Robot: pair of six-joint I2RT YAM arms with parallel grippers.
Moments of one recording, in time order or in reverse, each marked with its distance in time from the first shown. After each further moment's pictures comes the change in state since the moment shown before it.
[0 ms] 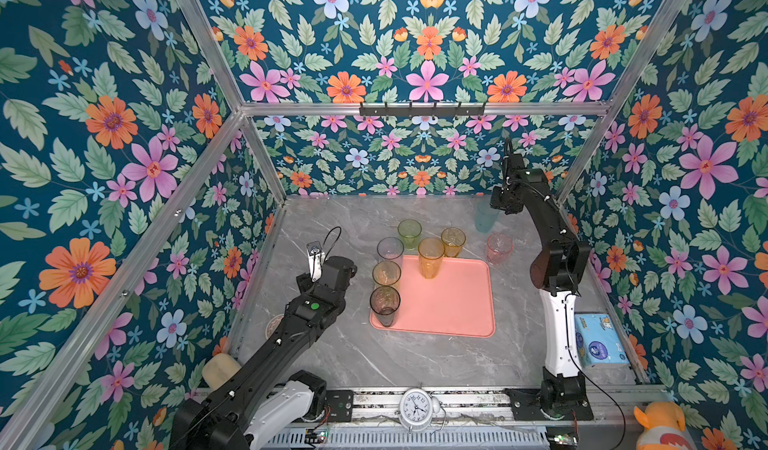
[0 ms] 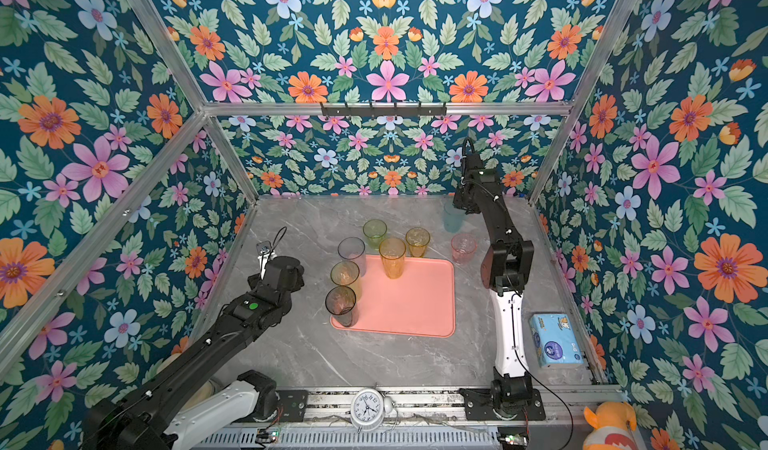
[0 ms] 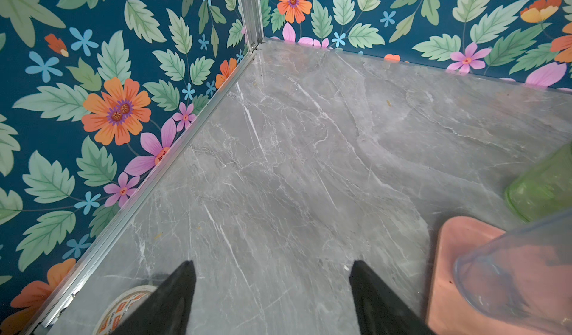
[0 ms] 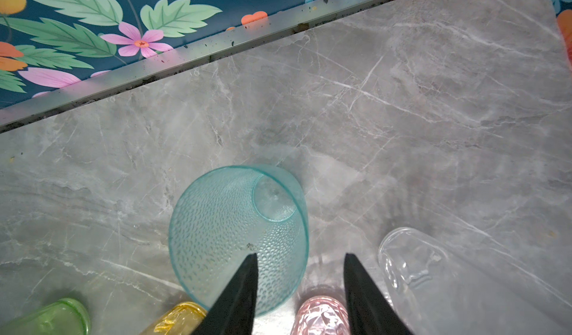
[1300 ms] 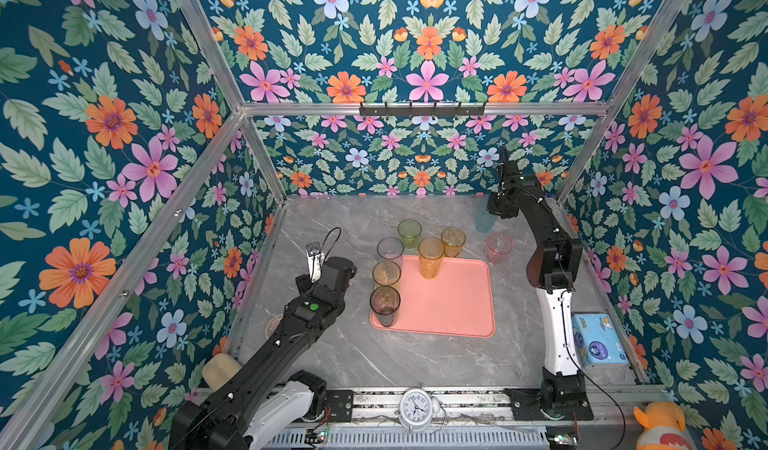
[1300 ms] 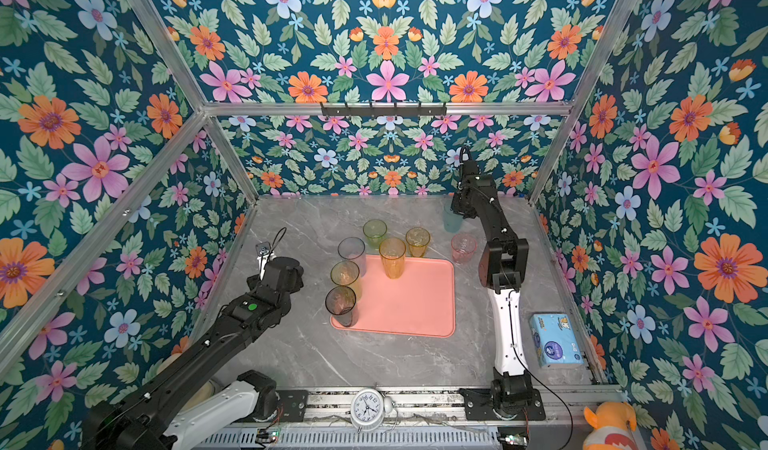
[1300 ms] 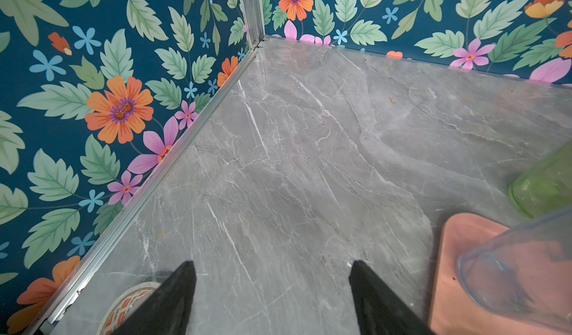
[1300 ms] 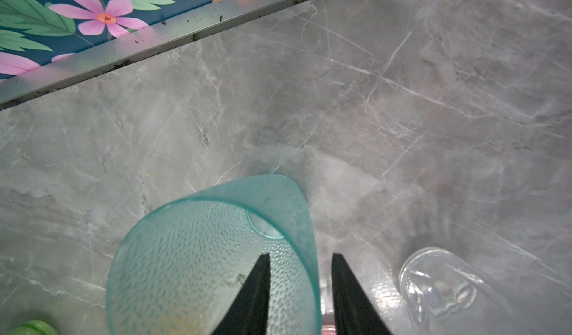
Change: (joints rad) left arm 0.000 -0.007 -0.001 -0.019 0.000 0.000; right arm 0.000 0.074 0.000 0.034 -0.031 0.003
